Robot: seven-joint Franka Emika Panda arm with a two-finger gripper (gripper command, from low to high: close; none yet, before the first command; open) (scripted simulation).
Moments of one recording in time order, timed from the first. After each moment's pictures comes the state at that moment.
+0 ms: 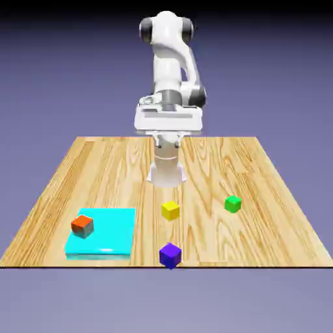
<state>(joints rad) 0.02 -0.53 -0.02 -2.80 0.04 2.98 0.76</state>
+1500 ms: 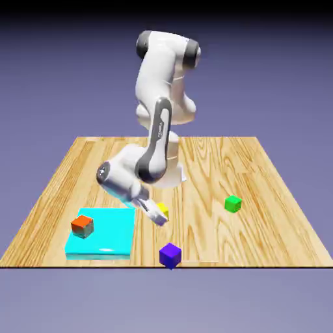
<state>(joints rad) 0.34 0.42 -0.61 -2.28 0.79 1.90 1.07</state>
